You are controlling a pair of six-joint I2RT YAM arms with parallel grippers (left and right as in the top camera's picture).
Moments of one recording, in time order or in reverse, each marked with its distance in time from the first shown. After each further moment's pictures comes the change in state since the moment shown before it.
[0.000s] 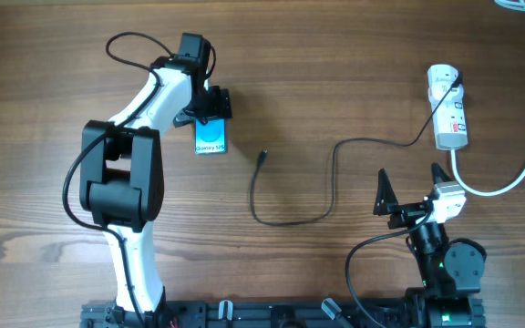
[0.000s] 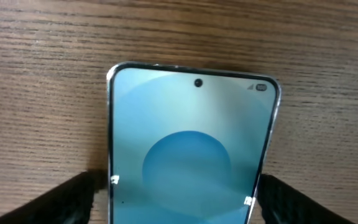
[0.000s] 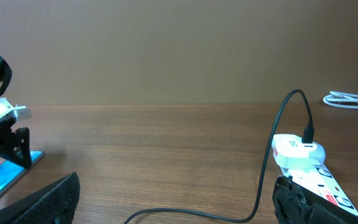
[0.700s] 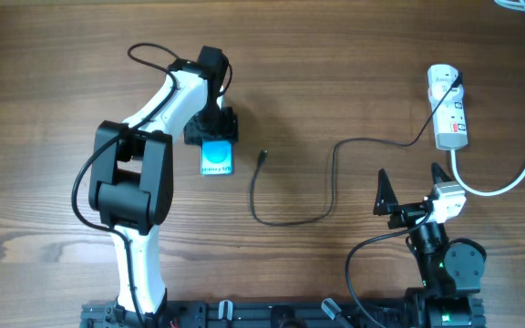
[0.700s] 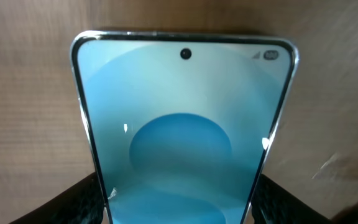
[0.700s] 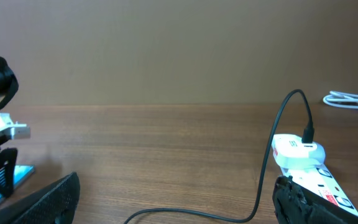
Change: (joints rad) left arm -0.072 -0.002 -0.001 -0.238 0.014 0.023; right arm 0.000 0.000 0.000 0.000 0.000 0.000
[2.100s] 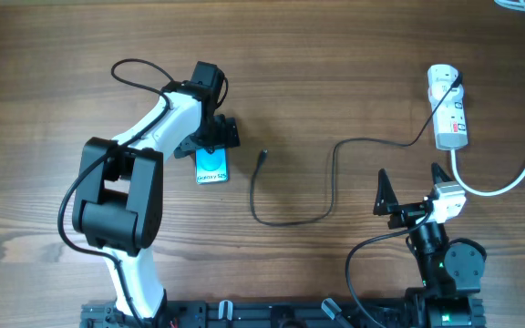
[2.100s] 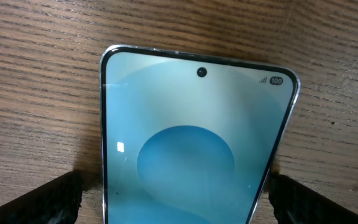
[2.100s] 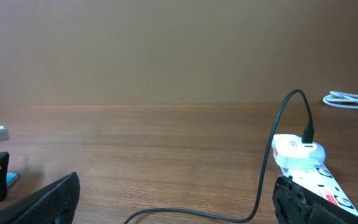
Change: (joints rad) left arm -0.003 -0.150 -0.243 0.215 -0.077 -0.164; right arm 0.000 0.000 0.000 0.000 0.000 0.000
